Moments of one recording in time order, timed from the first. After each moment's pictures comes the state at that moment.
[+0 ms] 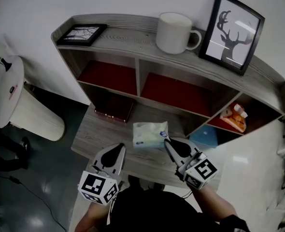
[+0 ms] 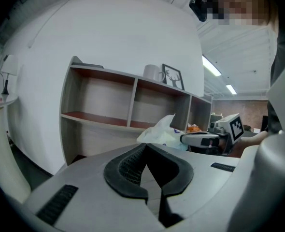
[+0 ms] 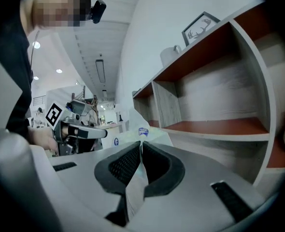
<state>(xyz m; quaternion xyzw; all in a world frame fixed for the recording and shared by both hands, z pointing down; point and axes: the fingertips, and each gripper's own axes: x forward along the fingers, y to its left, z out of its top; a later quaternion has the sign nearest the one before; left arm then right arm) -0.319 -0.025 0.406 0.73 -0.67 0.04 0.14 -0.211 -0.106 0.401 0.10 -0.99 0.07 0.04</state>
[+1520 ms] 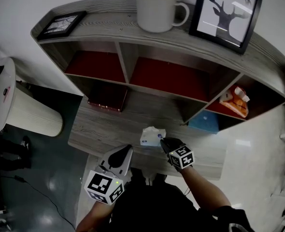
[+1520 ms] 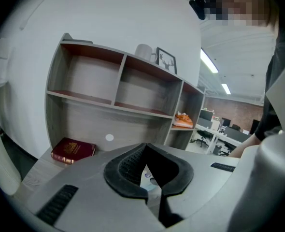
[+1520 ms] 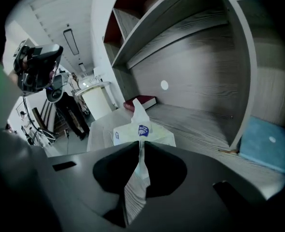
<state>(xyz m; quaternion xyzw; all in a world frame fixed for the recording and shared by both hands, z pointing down) -0.264 -0.028 0.455 0.75 -0.62 0.06 0.20 -0.171 -0.119 0.691 0.14 -0.93 0.19 0.28</state>
